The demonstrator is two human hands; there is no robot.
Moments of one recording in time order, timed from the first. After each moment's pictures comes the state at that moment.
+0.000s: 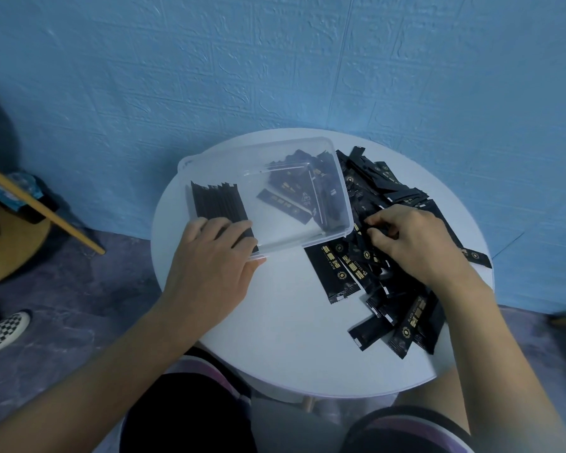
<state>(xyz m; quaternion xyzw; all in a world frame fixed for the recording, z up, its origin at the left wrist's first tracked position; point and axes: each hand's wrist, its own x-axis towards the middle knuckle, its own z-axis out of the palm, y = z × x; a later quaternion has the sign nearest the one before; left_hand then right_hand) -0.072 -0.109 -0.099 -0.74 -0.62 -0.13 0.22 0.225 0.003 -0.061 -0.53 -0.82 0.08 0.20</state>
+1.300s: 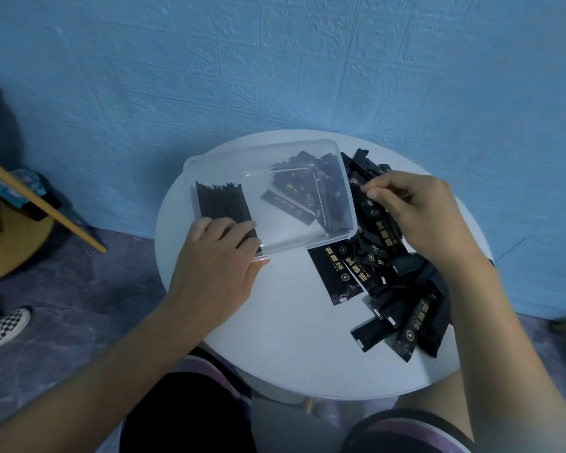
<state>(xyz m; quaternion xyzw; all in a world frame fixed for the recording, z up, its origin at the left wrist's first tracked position) -0.073 -0.109 -0.102 -0.74 -0.62 -0.14 0.22 0.203 0.010 -0.026 -0.48 -0.78 0.18 0.36</state>
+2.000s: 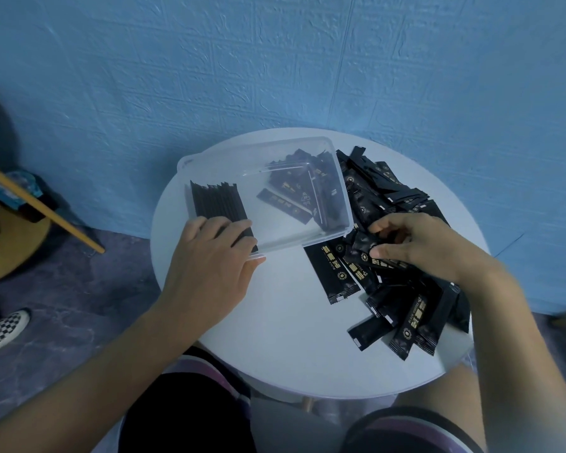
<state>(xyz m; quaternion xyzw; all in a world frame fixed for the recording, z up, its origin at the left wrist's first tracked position) -0.073 -0.108 -0.102 -0.74 -0.62 -0.15 0.22 0.242 0.006 -0.044 -0.54 -0.79 0.27 0.11</state>
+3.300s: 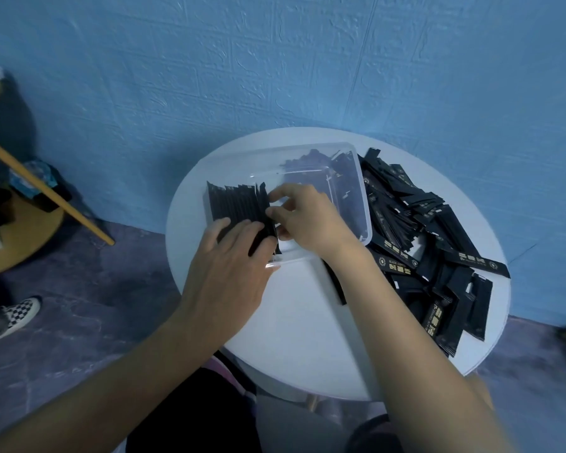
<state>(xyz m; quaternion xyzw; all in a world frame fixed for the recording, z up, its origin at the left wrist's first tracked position) -0.063 -0.123 -0.105 -0.73 -0.63 -0.16 0.23 0.065 -0.005 -0.055 -0.46 -0.79 0.33 0.23</state>
